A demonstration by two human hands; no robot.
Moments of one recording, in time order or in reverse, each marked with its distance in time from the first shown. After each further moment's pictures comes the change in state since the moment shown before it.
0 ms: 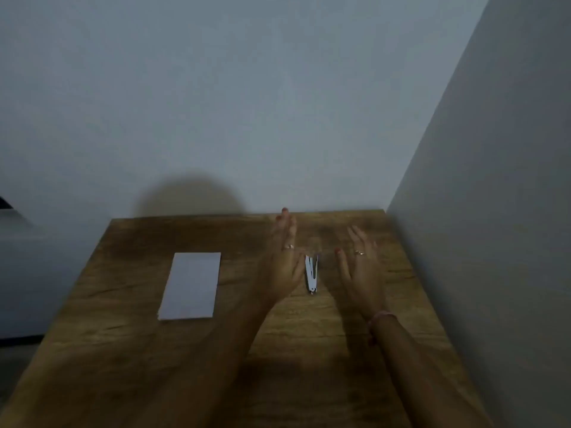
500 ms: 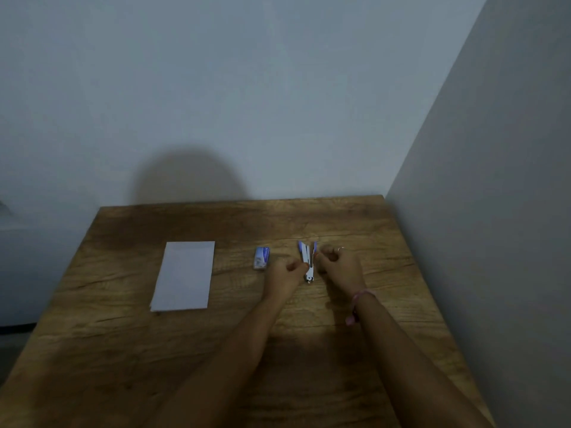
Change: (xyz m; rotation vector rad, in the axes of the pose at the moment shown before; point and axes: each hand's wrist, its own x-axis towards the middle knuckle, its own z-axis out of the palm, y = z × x) left_hand -0.017 0.003 0.045 -0.535 -0.206 -0.856; right_hand 0.002 0.010 0.037 0.372 -0.299 0.584
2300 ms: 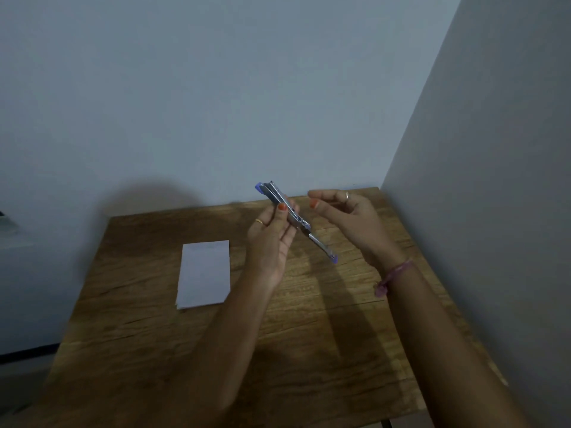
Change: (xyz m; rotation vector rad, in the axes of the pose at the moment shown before) left_hand -0.049 0.066 -0.084 -1.110 -0.140 0.152; right_hand -0.073 -0.126 -0.025 0.344 -0.147 -0.361
